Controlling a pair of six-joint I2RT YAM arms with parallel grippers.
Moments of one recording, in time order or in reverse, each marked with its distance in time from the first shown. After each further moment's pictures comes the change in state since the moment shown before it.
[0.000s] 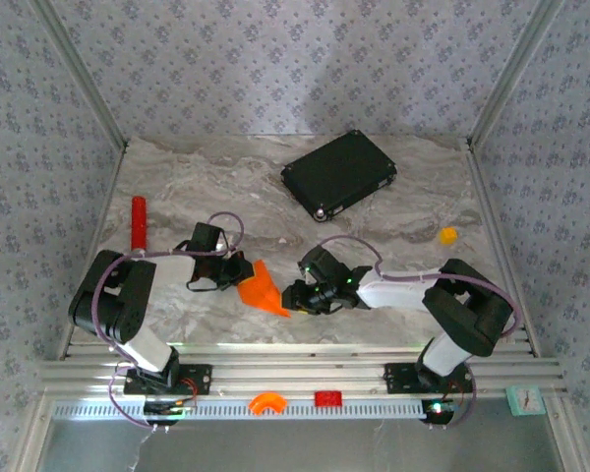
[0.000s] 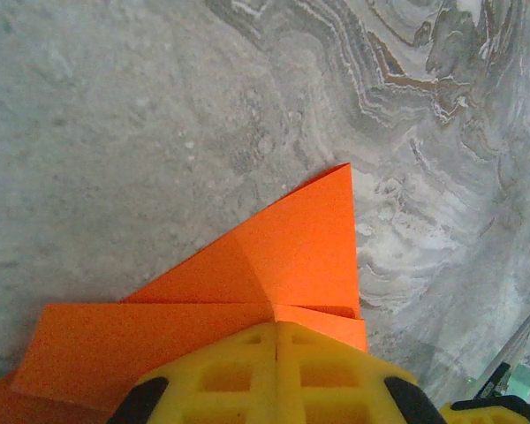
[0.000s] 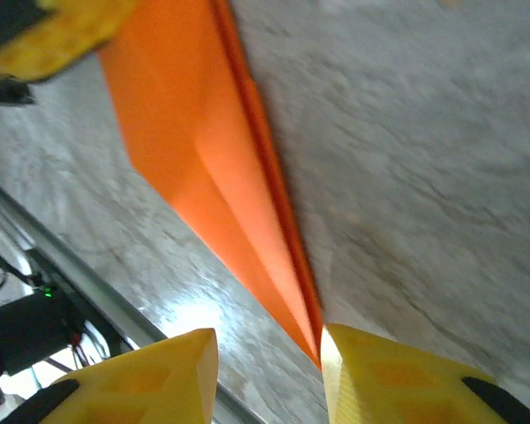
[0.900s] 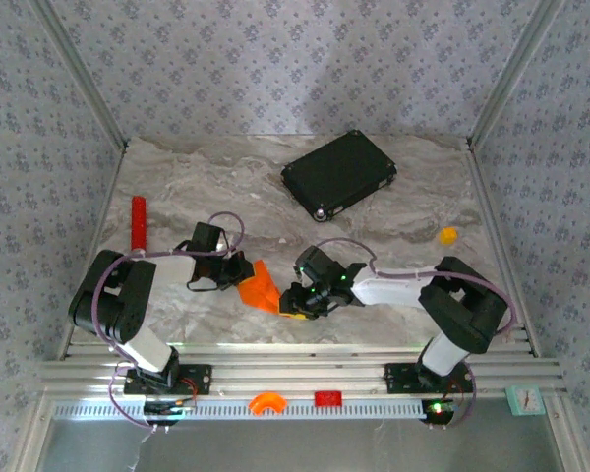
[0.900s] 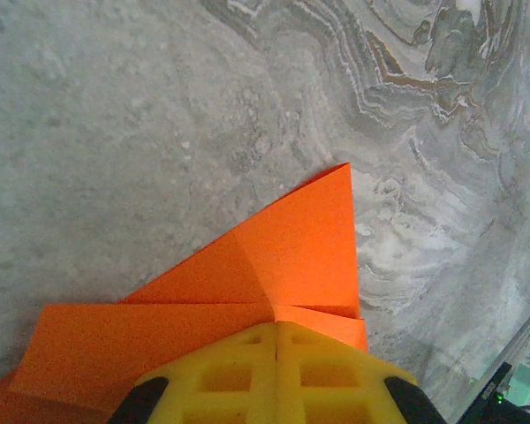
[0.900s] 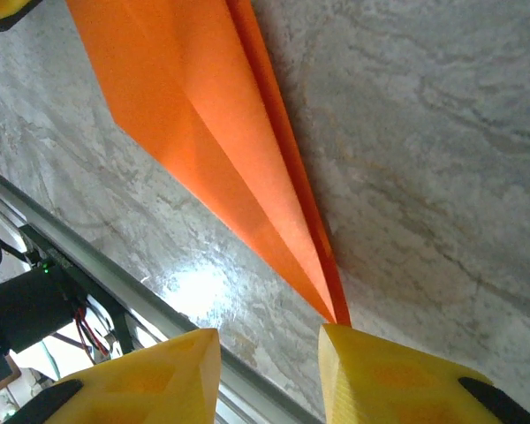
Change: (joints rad) left arm -0.004 0.000 0.002 -0.002 -0.003 0.000; right arm 0.014 0.021 0.056 -0.092 -0.059 0.021
